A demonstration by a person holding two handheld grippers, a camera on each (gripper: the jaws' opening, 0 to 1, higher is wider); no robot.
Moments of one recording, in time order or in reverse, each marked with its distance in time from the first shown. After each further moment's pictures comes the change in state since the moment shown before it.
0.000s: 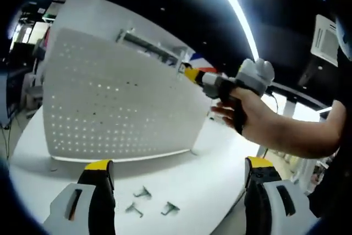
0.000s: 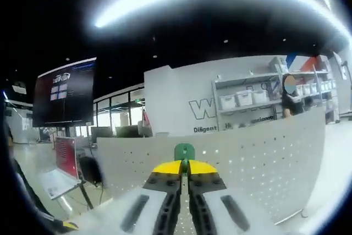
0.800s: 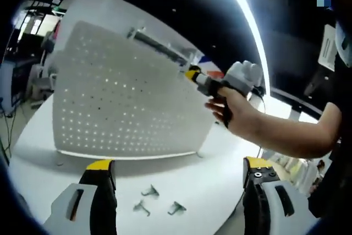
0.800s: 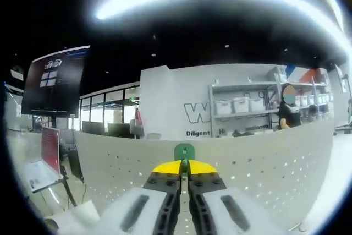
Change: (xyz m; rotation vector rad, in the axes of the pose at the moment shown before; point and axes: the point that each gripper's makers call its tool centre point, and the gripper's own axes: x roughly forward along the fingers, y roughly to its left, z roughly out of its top) left arm -0.010 0.031 0.002 -0.073 -0.019 0.050; right arm 0.055 -0.008 -0.016 -0.076 -0.014 -0.035
